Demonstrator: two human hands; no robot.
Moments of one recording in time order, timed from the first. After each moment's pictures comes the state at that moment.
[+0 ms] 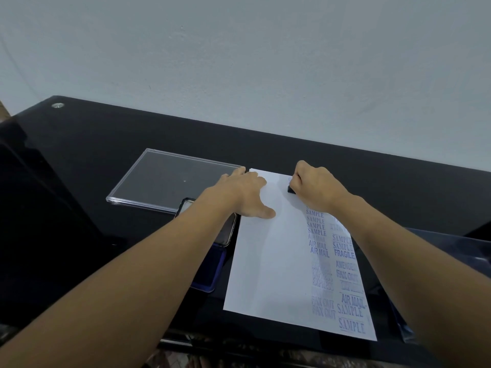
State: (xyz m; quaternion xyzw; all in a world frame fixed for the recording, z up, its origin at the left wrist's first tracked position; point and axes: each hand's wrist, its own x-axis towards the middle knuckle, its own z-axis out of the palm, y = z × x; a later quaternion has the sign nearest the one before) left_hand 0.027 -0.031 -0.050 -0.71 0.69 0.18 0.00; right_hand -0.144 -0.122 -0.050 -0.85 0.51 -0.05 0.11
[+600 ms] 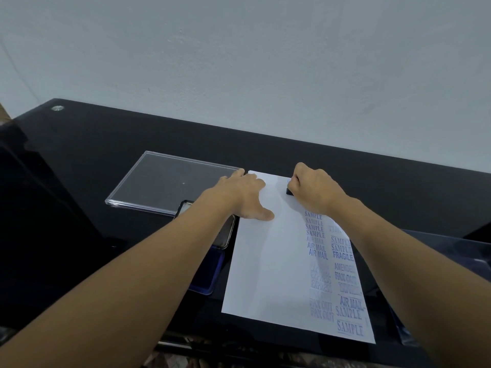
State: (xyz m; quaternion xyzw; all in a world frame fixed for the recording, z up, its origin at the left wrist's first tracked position) left_hand 0.027 -0.035 -0.051 -0.71 0.69 0.17 0.02; right_hand -0.144 -0.125 -0.054 -0.85 0.52 -0.05 0.11
